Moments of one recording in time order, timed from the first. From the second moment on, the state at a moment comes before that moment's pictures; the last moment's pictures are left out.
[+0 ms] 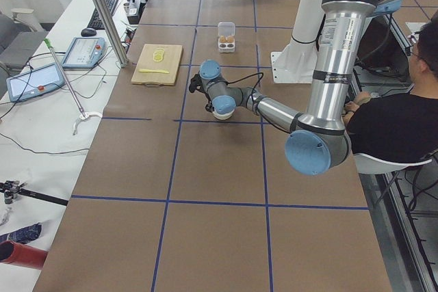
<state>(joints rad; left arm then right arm) -0.78 -1.72 -1.74 -2.18 -2.26 -0.78 1.41 -1.69 1.73 -1.33 2.48 0.16</state>
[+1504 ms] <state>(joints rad) -0.66 -1.72 -1.78 -2.14 -2.18 -0.87 1.40 -1.69 1.71 -1.33 2.50 0.16</state>
